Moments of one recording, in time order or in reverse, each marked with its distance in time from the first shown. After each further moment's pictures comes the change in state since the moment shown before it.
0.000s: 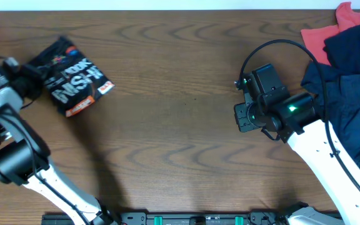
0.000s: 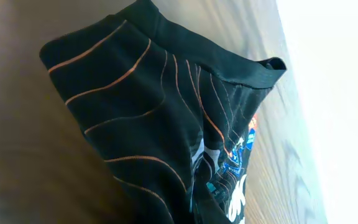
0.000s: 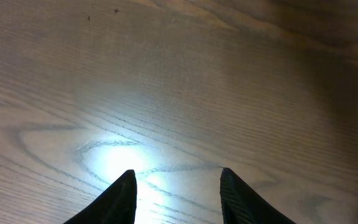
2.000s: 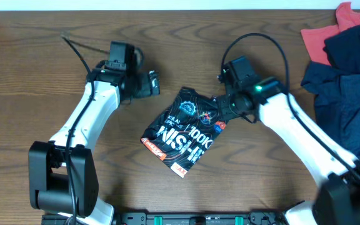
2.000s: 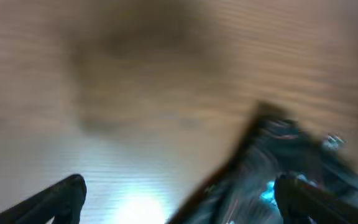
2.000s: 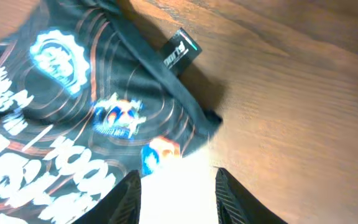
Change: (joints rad) left arm -0.836 -0.441 -0.214 -0.436 -0.351 0.317; right arm 0.000 0.235 -0.006 0.194 -0.059 0.003
